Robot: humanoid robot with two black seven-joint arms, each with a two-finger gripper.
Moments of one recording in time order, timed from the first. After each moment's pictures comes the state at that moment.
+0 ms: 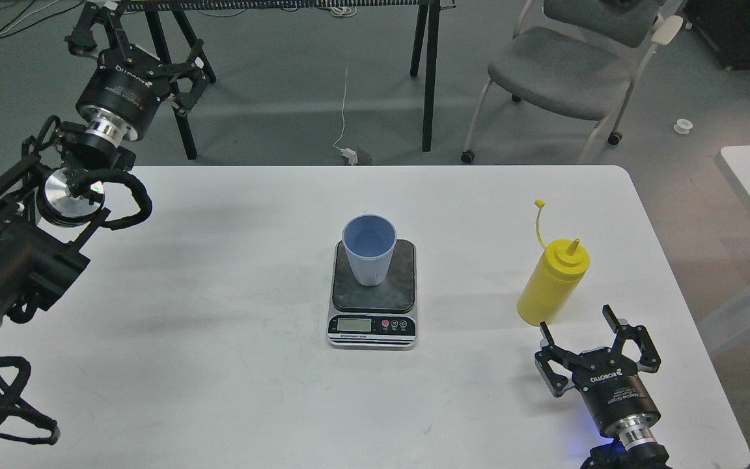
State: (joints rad) left arm -0.86 0.37 -0.81 -0.67 -0.22 -0.49 -0.25; right arm -0.20 -0.22 1.10 1.22 0.21 0.49 0.23
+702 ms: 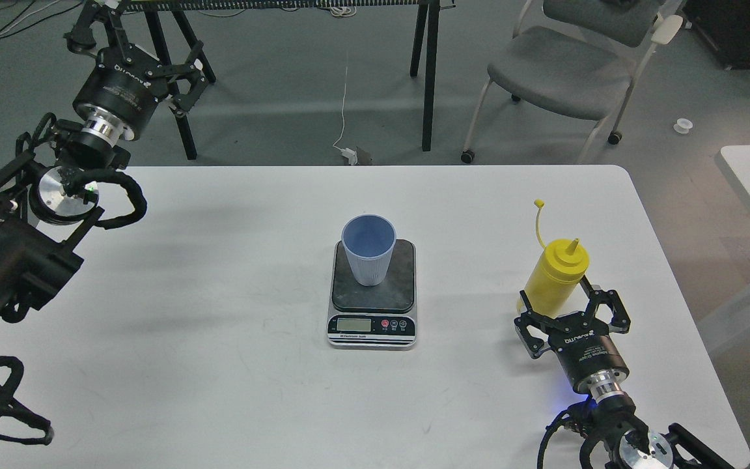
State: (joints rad) left arm -0.86 0.38 -0.81 -0.68 -0.19 -0.49 -0.23; right arm 0.02 -0.15 1.05 1.01 0.21 0.49 0.24
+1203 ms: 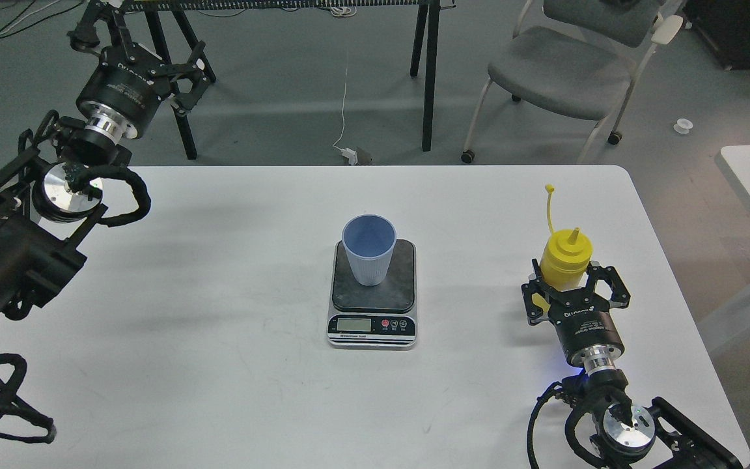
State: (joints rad) left arm -0.87 0.38 -0.81 -0.69 -0.19 -0.45 -0.23; right arm 0.13 -0.10 1.04 0.93 0.20 0.49 0.34
